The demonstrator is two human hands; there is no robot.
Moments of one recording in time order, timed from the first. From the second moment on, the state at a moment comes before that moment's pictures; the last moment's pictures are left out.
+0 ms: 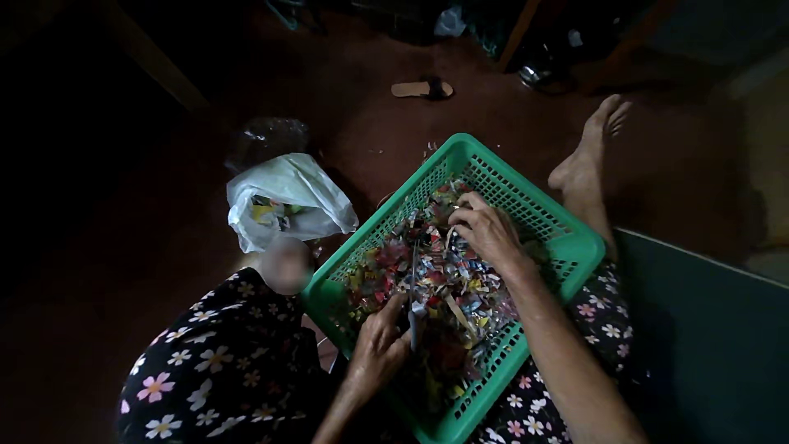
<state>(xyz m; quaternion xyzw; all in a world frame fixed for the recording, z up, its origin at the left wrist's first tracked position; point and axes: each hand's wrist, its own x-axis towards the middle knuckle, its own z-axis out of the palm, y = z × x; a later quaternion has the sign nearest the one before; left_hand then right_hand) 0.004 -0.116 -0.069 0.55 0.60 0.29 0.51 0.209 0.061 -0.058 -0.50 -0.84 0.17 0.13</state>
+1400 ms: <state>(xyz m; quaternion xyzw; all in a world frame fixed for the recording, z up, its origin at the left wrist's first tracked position) 0.006 -0.087 -0.068 0.63 0.62 0.27 0.39 0.217 0.041 -0.046 -0.39 -0.79 0.42 0.21</state>
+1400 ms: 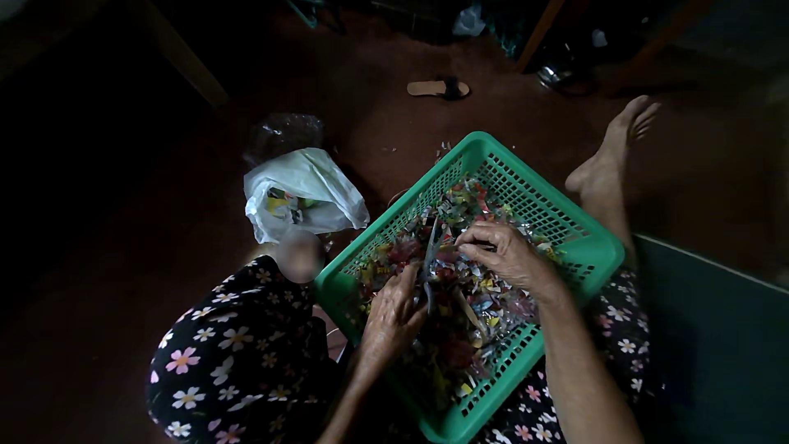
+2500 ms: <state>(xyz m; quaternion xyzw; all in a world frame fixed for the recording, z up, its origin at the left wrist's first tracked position) 0.008 -0.088 -0.062 0.61 0.62 0.25 0.42 0.197 0.026 -0.037 -0.47 -0.67 0.53 0.21</state>
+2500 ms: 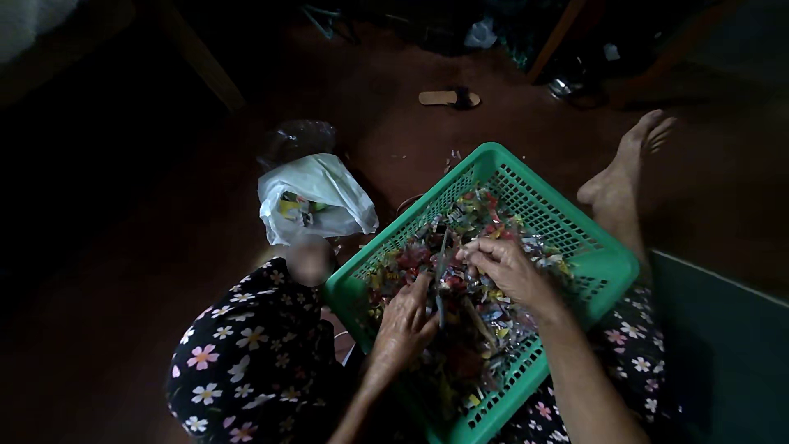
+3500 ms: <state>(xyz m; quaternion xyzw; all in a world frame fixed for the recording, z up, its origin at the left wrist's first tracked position) 0.012 -0.087 -0.088 0.57 0.61 0.29 0.46 0.206 0.029 -0.033 -0.52 -0.67 0.51 0.11</state>
